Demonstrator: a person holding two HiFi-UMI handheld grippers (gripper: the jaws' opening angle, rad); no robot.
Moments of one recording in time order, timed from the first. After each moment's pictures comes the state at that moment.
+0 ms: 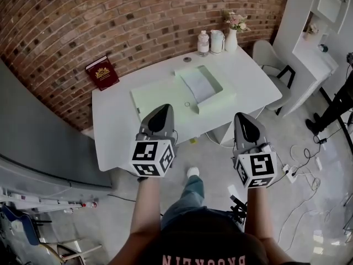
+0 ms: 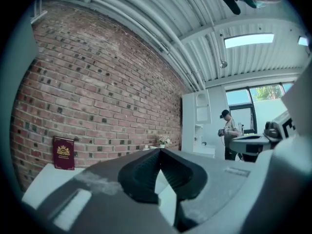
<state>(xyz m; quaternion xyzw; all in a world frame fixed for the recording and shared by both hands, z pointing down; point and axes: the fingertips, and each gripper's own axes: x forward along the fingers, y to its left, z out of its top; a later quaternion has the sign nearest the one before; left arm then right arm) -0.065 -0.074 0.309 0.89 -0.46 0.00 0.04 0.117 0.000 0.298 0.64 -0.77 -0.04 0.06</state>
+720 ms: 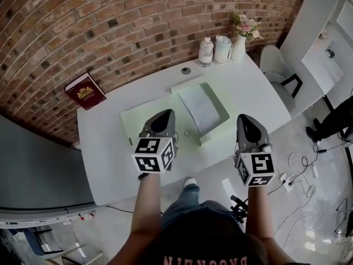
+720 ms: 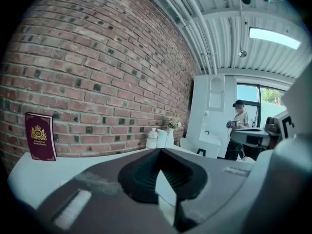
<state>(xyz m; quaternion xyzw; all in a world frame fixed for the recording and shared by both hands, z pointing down) -0.030 -0.286 0.385 0.89 -0.44 0.07 0.14 0.162 -0.207 0.338 0.66 -0.74 0.00 0.10</state>
